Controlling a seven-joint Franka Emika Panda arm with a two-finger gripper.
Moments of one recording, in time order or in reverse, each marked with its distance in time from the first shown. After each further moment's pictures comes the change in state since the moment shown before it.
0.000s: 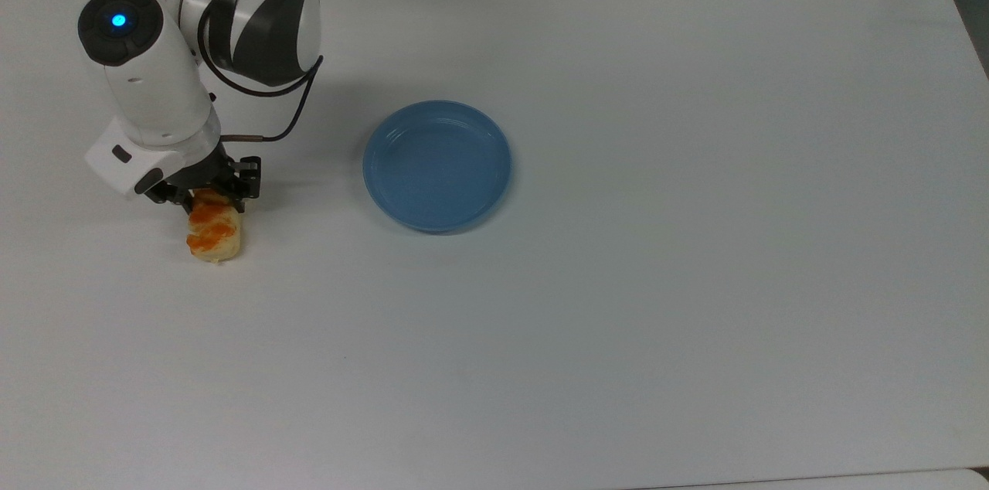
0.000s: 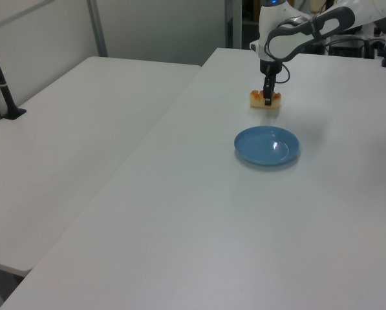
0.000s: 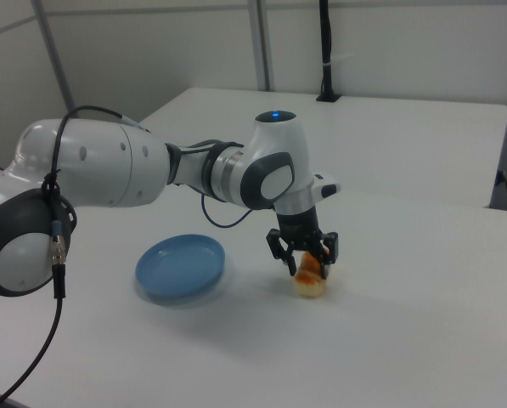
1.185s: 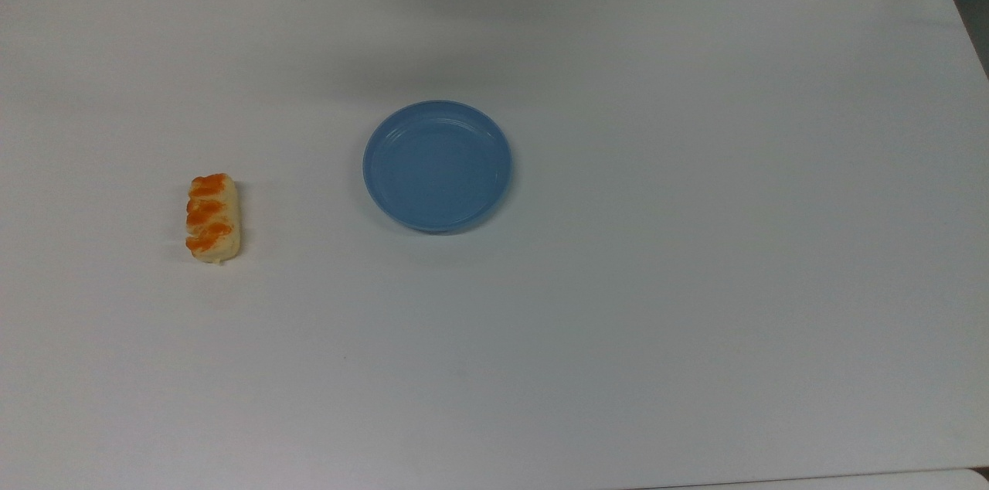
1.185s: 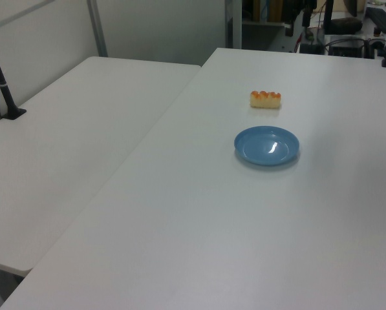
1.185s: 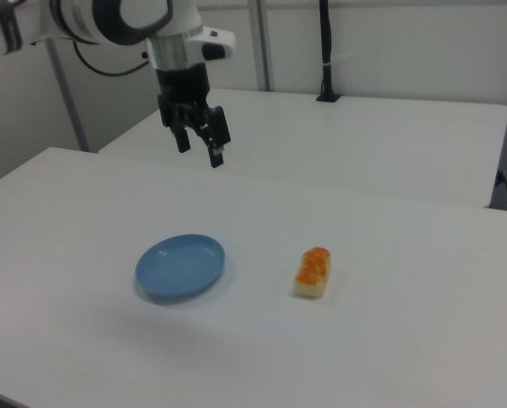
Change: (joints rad) arm 0.303 -0.506 -0.192 0.019 0.137 -0.561 0.480
